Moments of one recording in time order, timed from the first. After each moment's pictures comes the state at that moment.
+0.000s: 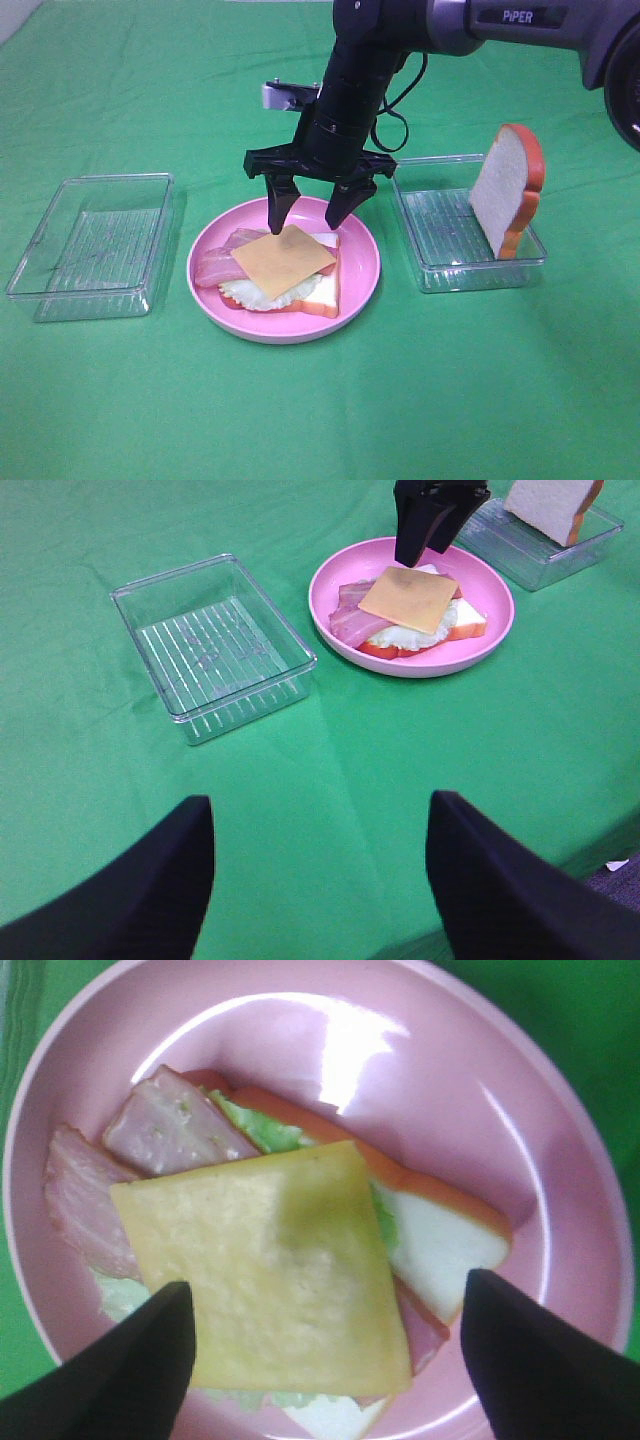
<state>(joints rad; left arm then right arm) -0.52 0.00 -0.50 0.03 1.06 -0.08 0.54 2.35 -1.96 0.30 1.12 0.04</state>
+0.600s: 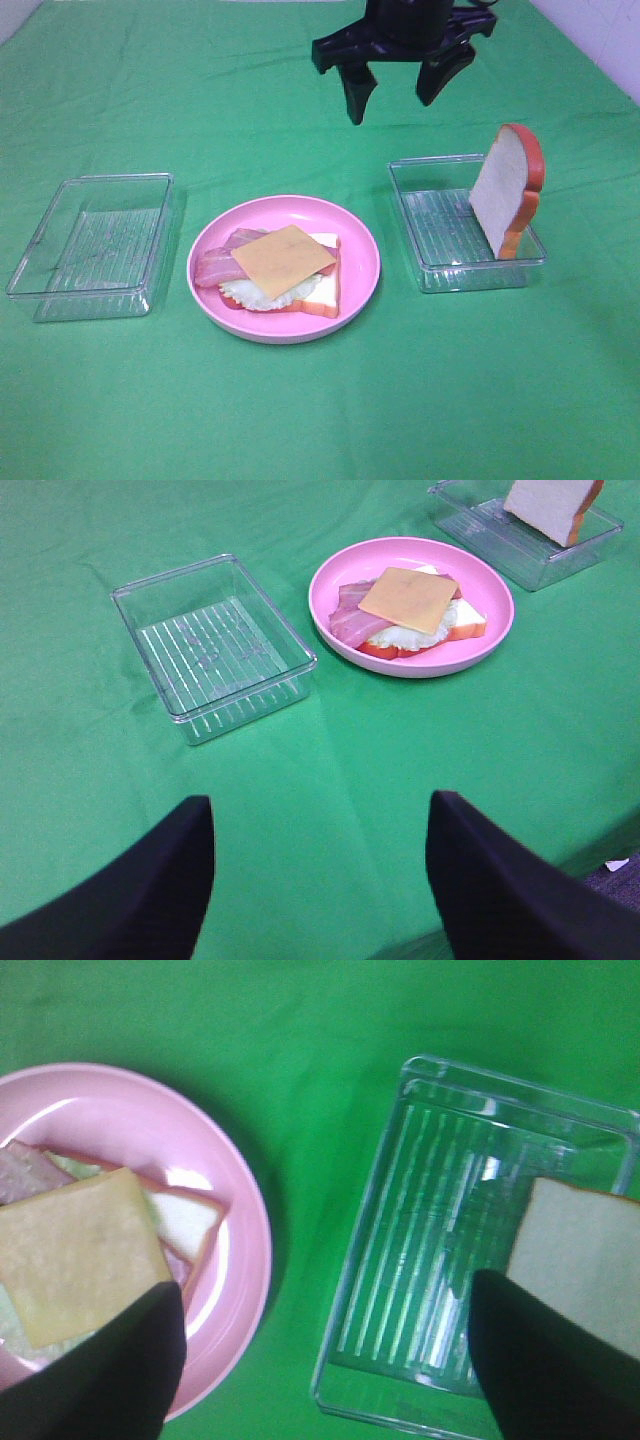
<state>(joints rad) -0.52 0.00 -0.50 0.03 1.06 -0.08 0.51 2.07 -1.96 -0.07 1.21 0.17</state>
